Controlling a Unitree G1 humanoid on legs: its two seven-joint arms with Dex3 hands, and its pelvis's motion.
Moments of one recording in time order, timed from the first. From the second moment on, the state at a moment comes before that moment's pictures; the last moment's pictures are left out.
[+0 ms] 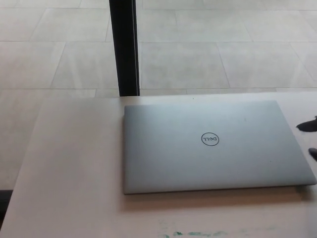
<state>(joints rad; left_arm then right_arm) -0.22 0.59 0.67 1.13 -0.38 -0.01 -0.34 -0.47 -0.80 0.15 0.64 -0.32 -0.37 0.06</state>
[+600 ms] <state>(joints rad) -0.22 0.59 0.67 1.13 -0.38 -0.01 -0.34 -0.29 -0.84 -0.38 0.65 -0.15 -0.36 0.08</state>
